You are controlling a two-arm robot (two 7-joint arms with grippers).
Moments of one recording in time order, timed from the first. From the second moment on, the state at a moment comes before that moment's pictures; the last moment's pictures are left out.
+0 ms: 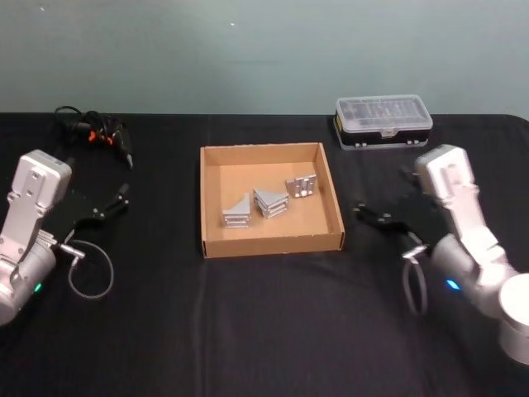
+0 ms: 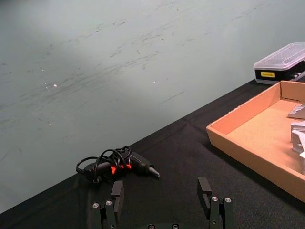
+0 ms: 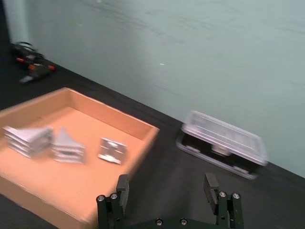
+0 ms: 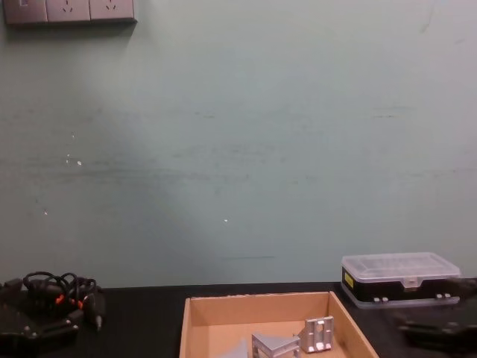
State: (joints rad) left arm -0.20 0.60 0.45 -1.41 -0.25 -0.12 0.03; right arm 0.21 0.47 -0.43 -1.47 0.18 0.04 0.05
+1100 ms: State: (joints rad) left arm -0.20 0.60 0.45 -1.41 -0.25 -0.12 0.03; right arm 0.20 0.60 -0.45 -1.41 0.25 -0.12 -0.03
